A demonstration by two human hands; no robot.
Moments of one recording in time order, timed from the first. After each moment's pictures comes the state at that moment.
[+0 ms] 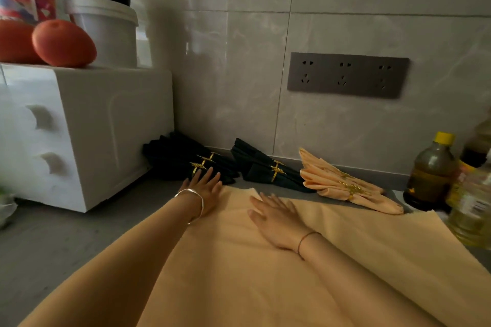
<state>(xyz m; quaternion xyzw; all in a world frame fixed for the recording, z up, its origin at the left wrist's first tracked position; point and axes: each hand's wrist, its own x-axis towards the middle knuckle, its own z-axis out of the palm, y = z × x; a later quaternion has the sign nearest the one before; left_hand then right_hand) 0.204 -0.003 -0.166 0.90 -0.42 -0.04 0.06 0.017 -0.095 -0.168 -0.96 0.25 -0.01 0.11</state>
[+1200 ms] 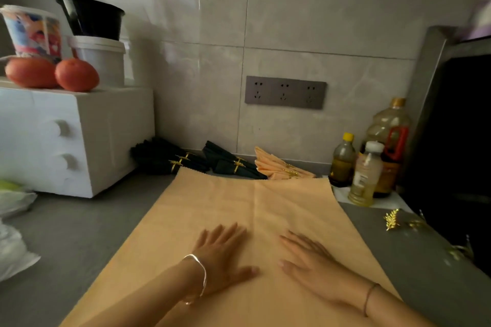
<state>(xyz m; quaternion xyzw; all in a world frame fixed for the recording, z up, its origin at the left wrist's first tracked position) -0.030 0.121 -0.160 0.80 -0.59 -0.10 0.09 -0.224 -0.006 -0.140 -0.94 0.28 0.03 0.17</state>
